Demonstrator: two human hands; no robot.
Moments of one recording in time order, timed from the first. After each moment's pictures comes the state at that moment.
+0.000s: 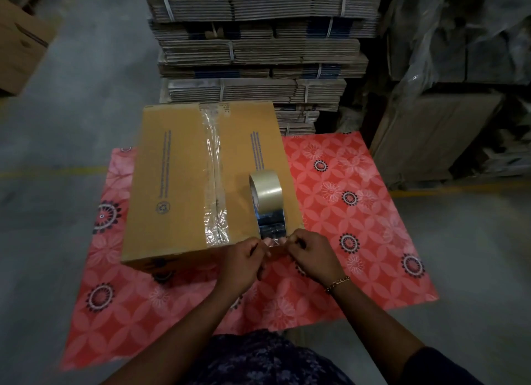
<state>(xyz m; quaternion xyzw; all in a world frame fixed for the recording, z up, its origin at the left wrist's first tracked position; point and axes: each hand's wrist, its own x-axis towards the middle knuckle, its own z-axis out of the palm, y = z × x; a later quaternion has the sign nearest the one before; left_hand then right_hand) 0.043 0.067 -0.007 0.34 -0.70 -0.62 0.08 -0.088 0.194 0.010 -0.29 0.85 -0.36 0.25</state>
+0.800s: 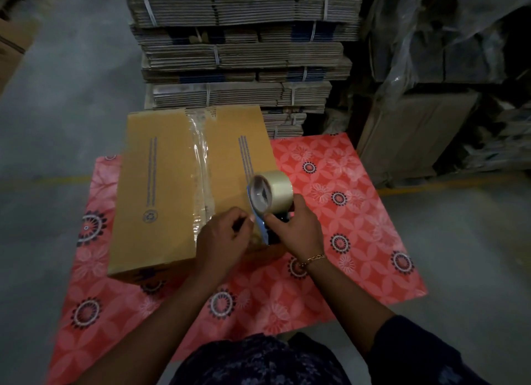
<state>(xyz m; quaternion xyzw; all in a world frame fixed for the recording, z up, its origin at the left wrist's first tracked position) 0.023 0.028 0.033 0.31 -0.85 -0.37 0.21 -0.100 0.150 0.041 -0.22 0.89 -0.39 0.13</state>
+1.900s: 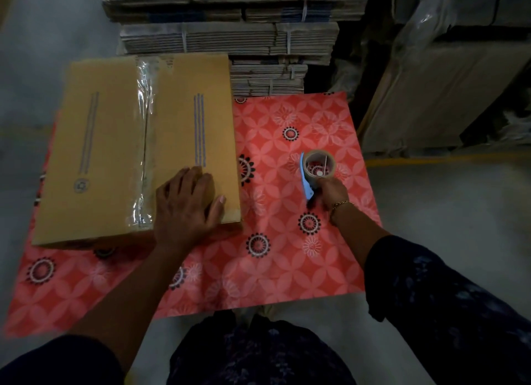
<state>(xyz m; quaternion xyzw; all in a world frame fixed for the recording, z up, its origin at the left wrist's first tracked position) -0.038 0.062 -0.020 0.31 -0.94 0.02 0.12 -0.306 0.249 -0.063 0.07 0.80 -0.47 0.35</state>
